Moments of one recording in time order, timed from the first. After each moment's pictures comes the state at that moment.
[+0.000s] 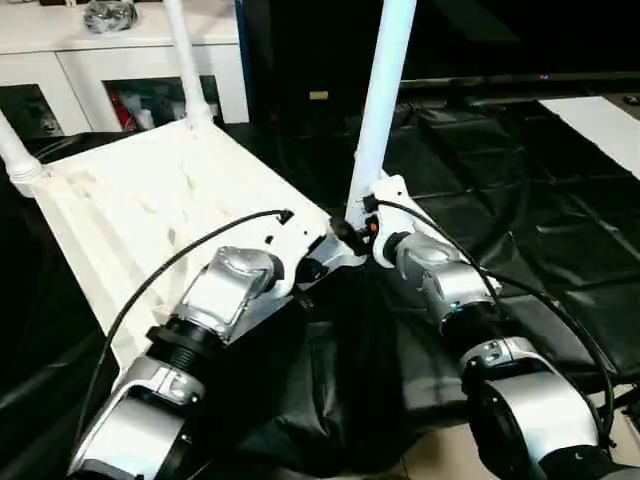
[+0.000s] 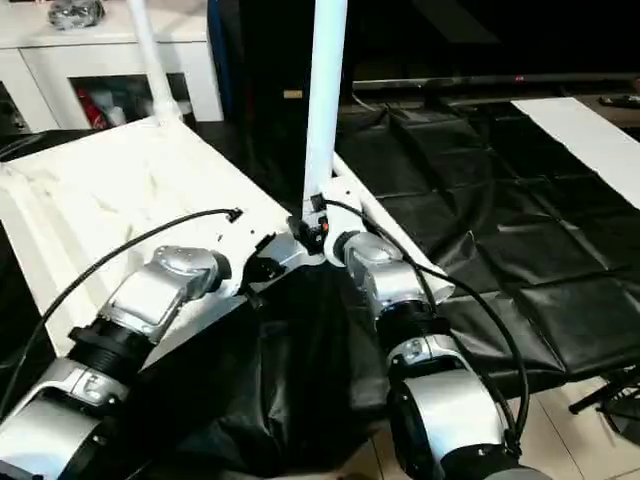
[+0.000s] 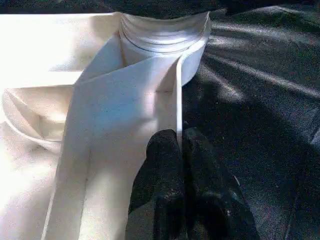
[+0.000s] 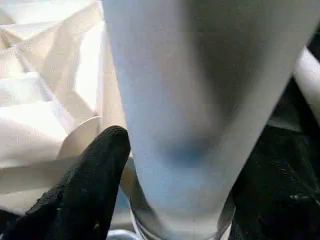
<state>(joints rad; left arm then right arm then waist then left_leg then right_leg) -0.66 0.21 -0.28 0.47 0.03 0.60 -0.68 -0.79 -0.04 0.00 0.88 0.07 0.18 0.46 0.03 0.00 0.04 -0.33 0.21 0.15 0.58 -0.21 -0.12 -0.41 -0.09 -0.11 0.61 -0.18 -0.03</state>
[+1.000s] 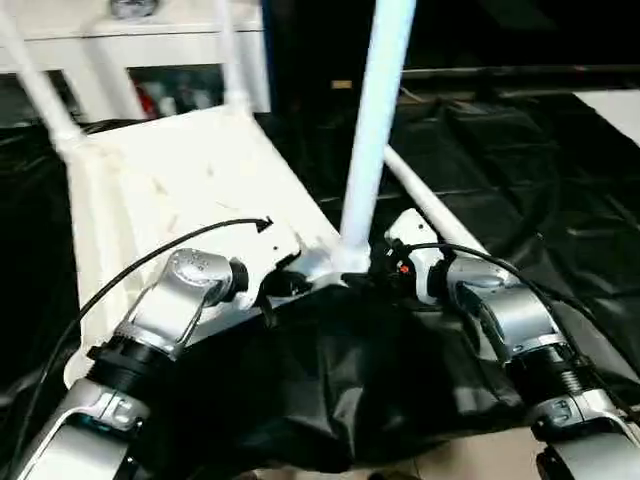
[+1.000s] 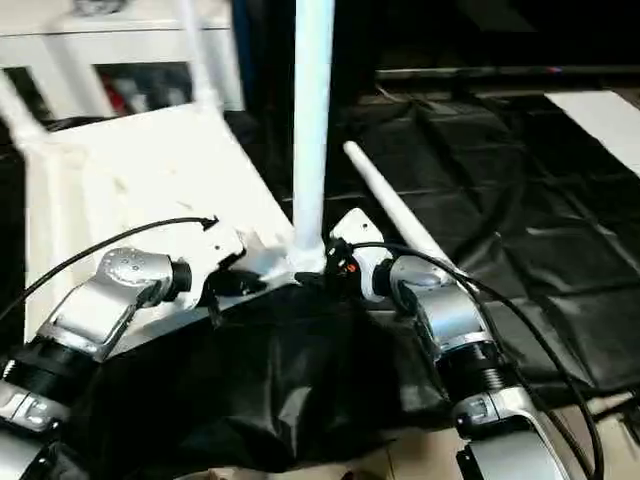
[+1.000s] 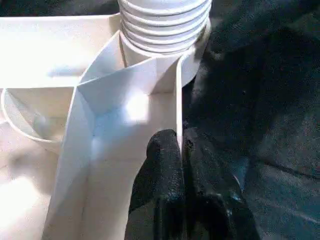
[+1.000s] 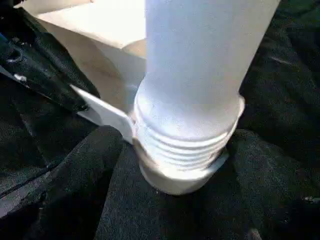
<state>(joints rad) -0.55 0.40 -0.31 0.32 -0.01 0.43 -0.96 -0.54 -0.30 0.19 0.42 0.06 0.33 0.85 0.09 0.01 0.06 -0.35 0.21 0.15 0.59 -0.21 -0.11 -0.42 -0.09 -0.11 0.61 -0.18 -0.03</state>
